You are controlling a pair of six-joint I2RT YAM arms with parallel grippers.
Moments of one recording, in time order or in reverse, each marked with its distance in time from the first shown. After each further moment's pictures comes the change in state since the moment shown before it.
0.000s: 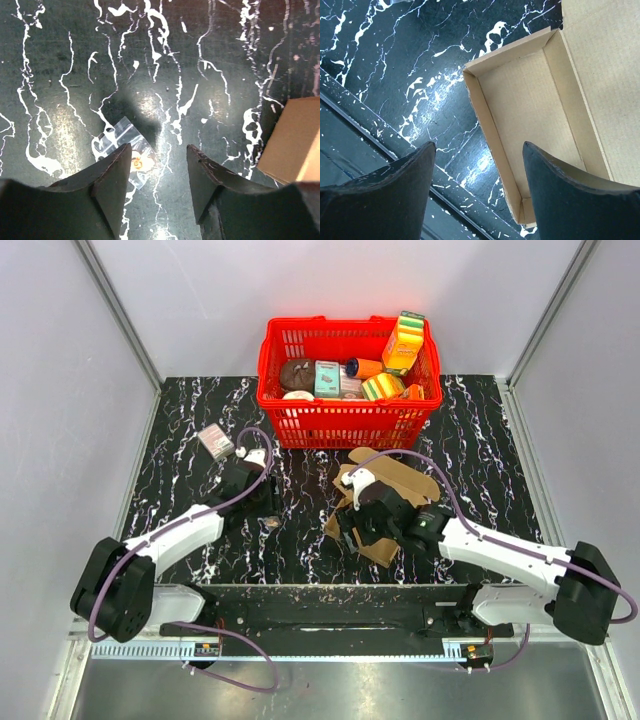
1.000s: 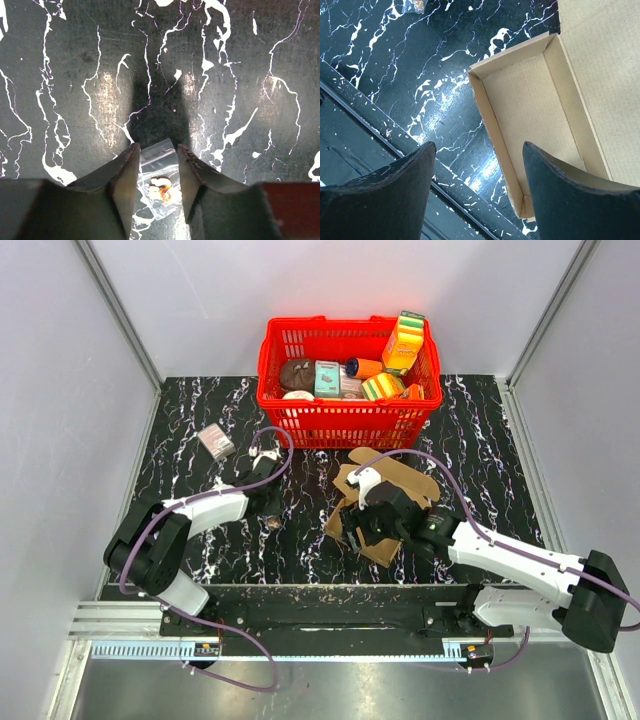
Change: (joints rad) left arm -0.051 0.298 0.152 -0.105 -0.200 -0.029; right arm -0.002 -0.071 -0.014 -0.004 -0.011 0.007
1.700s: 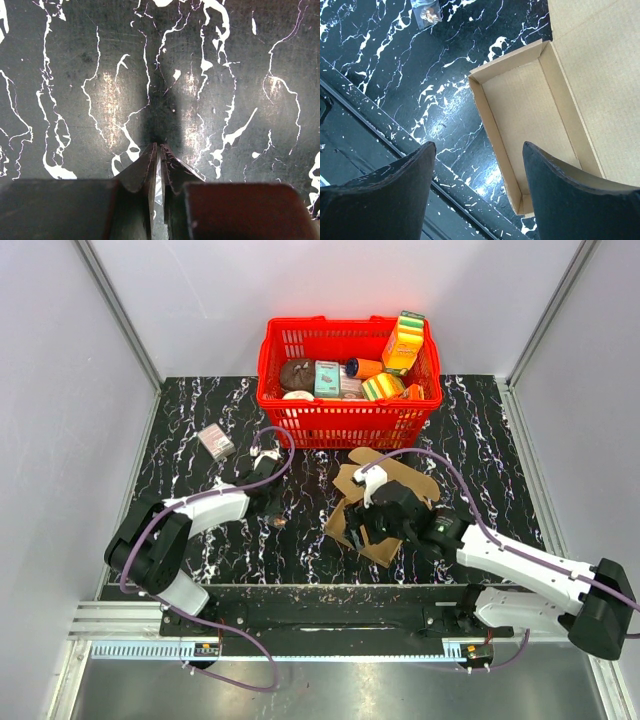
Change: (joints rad) left arm -0.007 0.007 0.008 -0.001 -0.016 0.000; right arm -0.011 -0.052 -0.005 -0.005 0.001 0.000
